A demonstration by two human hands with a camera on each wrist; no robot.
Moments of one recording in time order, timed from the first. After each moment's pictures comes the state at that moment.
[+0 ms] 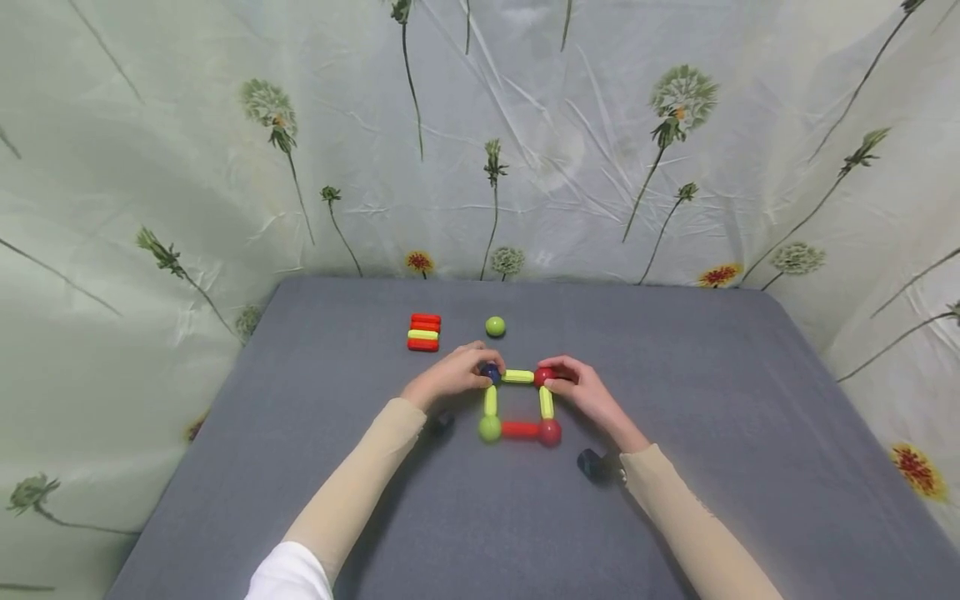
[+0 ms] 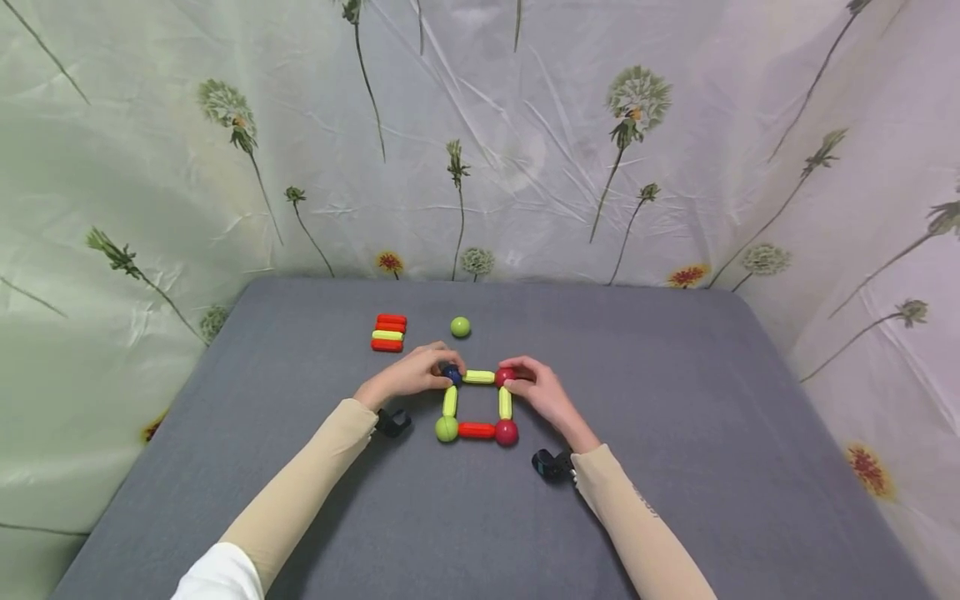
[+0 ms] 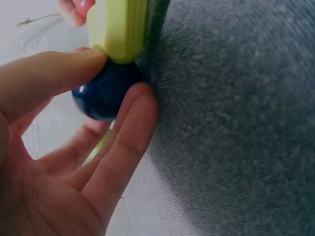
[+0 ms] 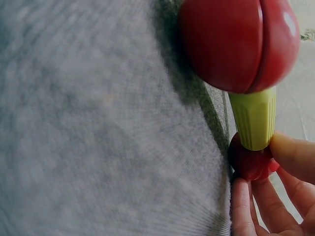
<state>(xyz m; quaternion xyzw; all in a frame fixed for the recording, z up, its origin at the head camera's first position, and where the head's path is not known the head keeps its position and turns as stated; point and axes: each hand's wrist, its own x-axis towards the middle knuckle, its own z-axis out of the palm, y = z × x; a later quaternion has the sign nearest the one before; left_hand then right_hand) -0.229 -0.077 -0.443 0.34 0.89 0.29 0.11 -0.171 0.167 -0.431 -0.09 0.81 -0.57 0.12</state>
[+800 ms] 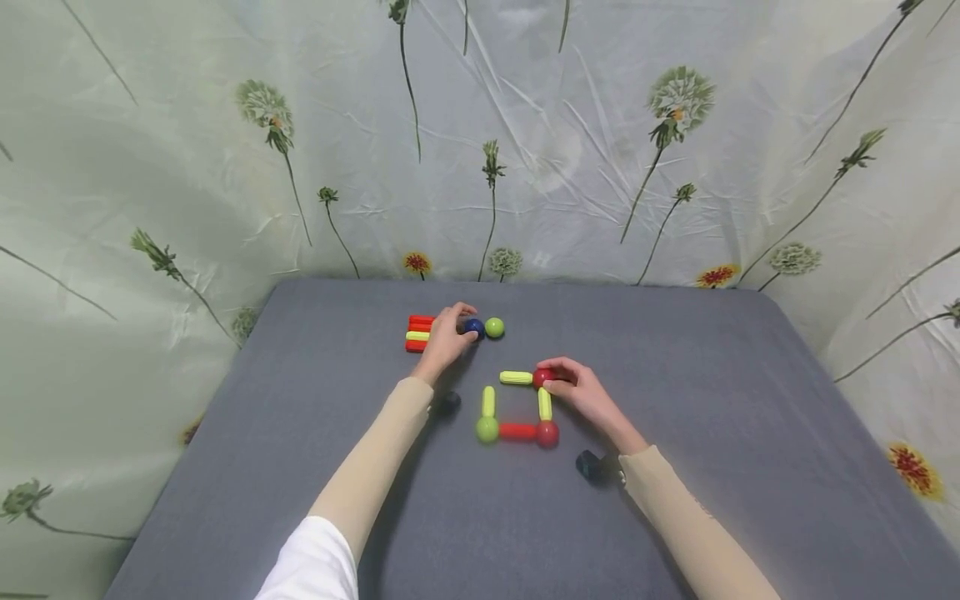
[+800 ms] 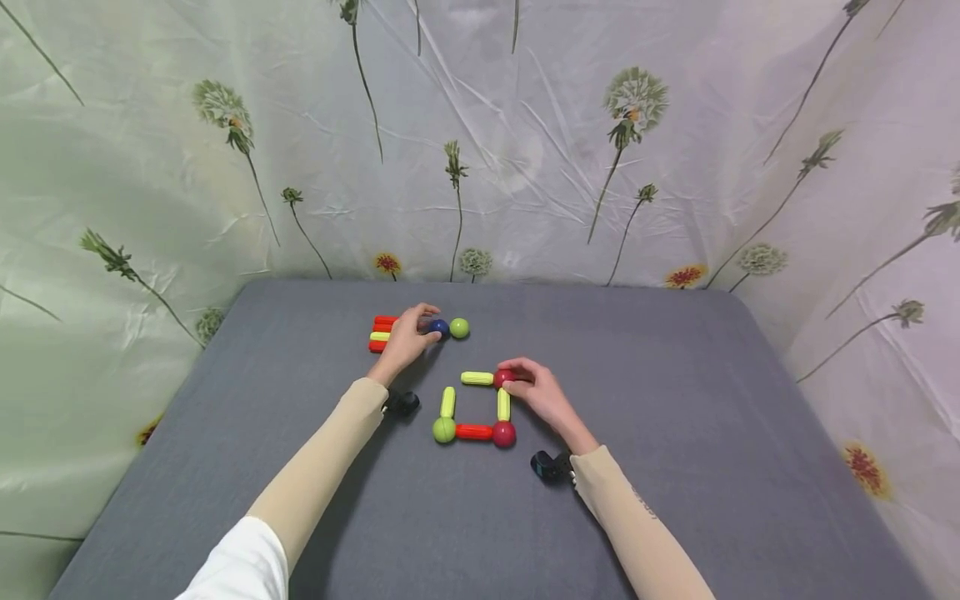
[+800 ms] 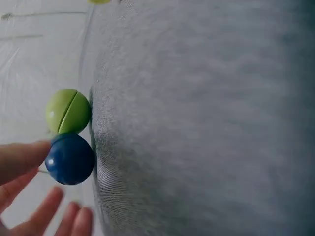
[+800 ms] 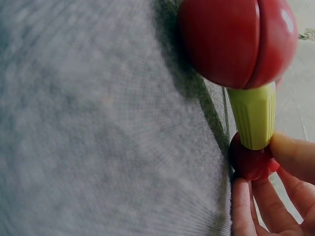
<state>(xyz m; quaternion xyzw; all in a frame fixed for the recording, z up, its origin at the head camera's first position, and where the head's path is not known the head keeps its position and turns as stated) -0.269 -0.075 -0.456 0.08 0.88 0.46 -0.03 -0.172 0.167 -0.432 -0.10 0.81 -0.57 0.12</state>
